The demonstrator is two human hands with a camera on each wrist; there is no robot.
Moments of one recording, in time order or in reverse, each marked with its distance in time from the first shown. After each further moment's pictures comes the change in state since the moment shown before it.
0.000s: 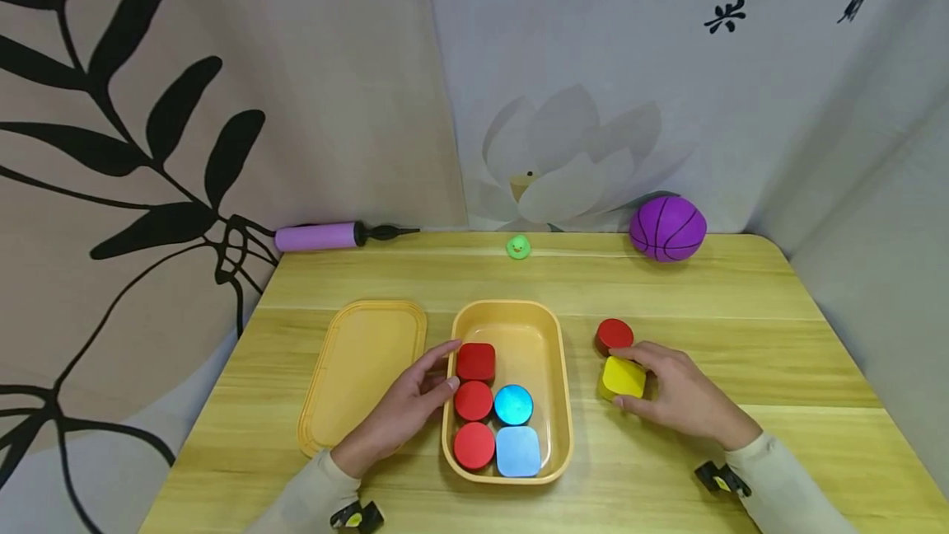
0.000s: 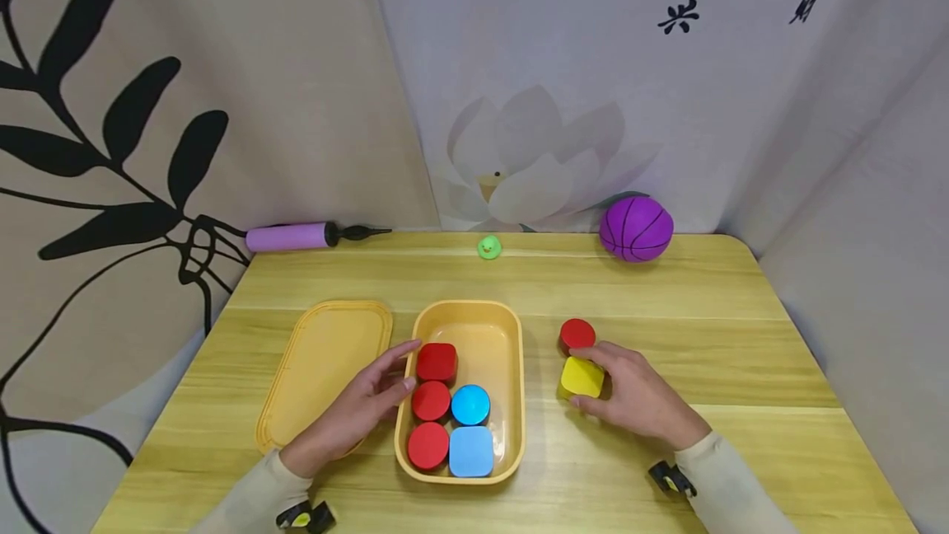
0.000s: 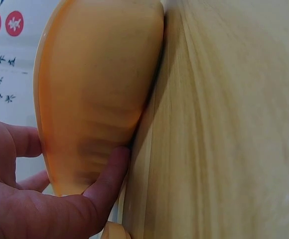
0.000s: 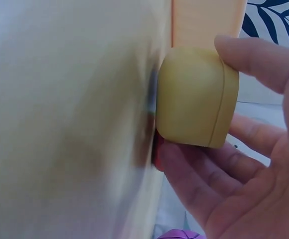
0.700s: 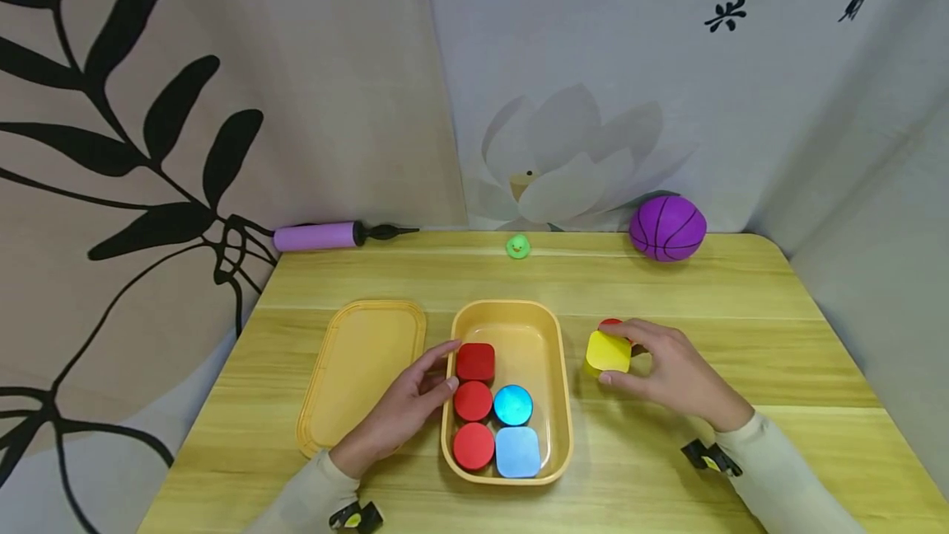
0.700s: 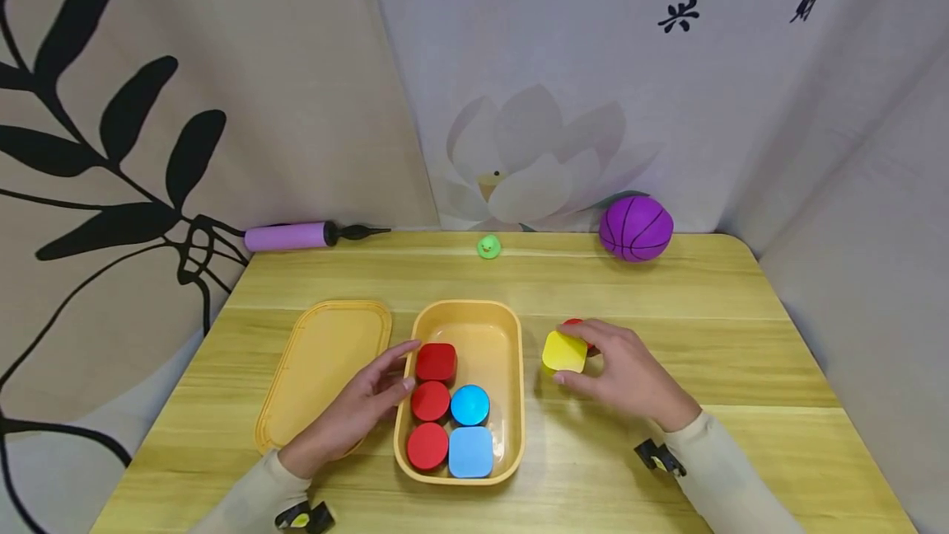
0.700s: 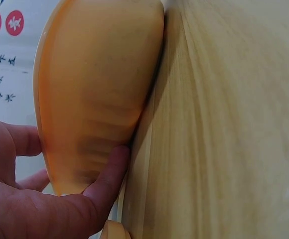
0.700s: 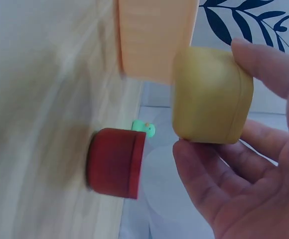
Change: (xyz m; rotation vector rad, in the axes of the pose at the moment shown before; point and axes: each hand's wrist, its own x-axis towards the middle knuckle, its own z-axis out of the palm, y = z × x) left_hand 0.001 -0.001 -0.001 -0.019 -0.012 -0.001; right_hand 0.025 -0.020 -0.020 0.103 0.088 -0.067
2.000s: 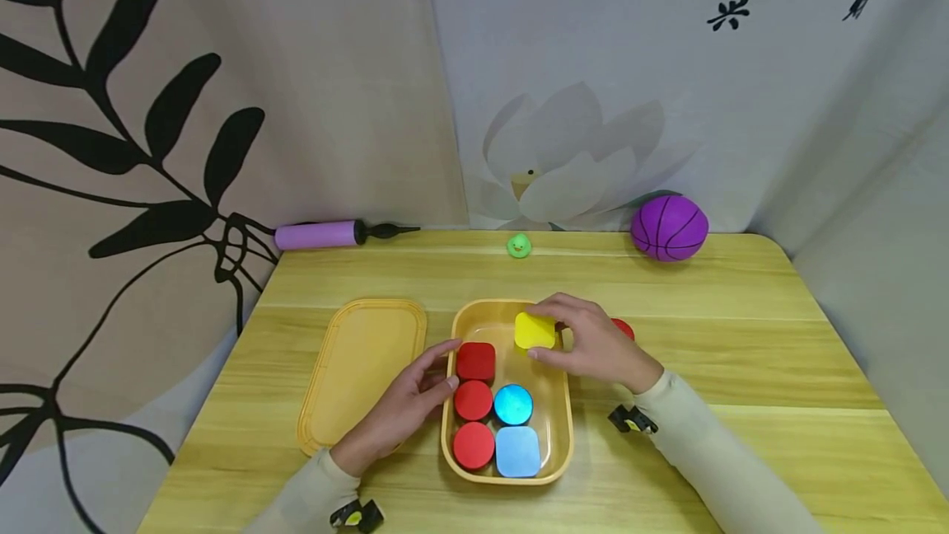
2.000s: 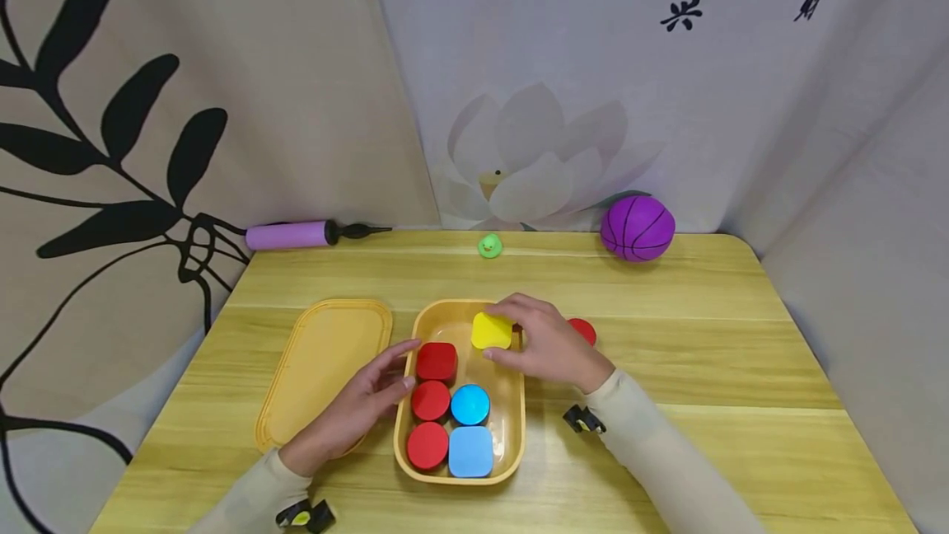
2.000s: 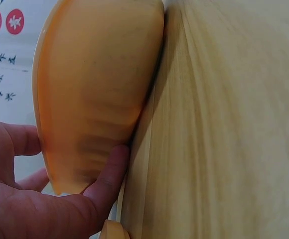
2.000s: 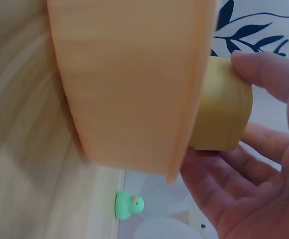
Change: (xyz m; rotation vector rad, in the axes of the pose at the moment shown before) left_hand 0.001 0.001 -0.001 -0.020 0.000 -0.011; right_hand 0.078 -0.041 0.045 0.150 -0.052 -0.150
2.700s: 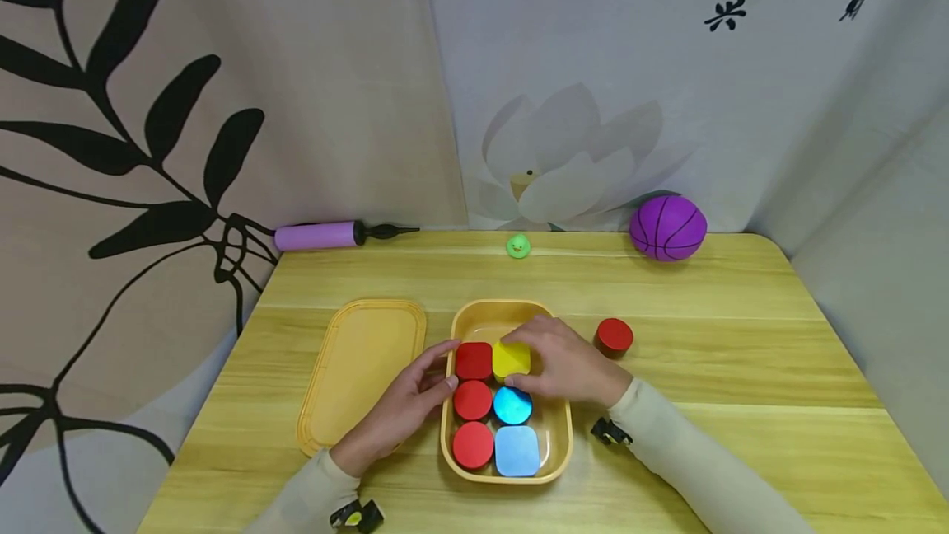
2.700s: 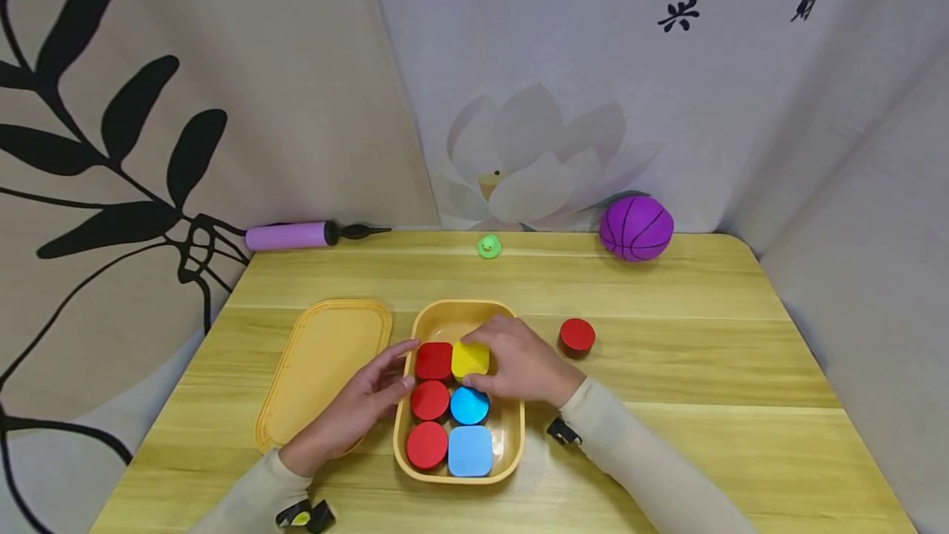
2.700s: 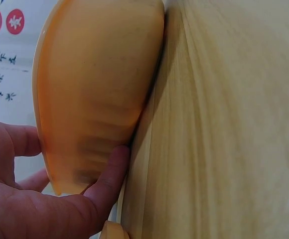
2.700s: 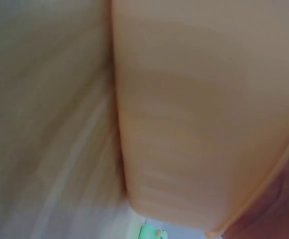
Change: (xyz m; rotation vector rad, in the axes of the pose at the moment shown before) left_hand 0.000 0.000 0.001 -0.004 0.001 -0.007; right_hand 0.003 -0.012 0.036 -0.133 -0.196 0.049
